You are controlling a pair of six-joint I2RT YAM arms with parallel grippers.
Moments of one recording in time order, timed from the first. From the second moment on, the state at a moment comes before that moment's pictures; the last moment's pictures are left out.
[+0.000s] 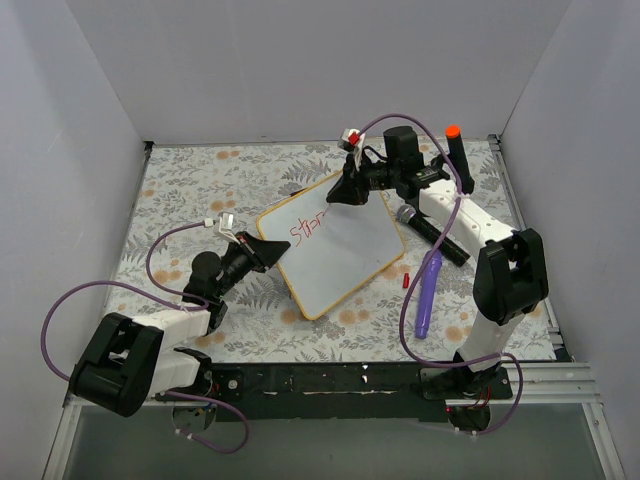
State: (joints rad) left arm -0.36 1.21 0.22 1.04 0.38 -0.88; right arm 0.46 1.76 1.47 -0.23 -0.90 -0.24
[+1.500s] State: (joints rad) left arm -0.36 1.21 0.22 1.05 0.39 -0.87; right arm 0.42 1.74 1.47 -0.24 -0.87 -0.24
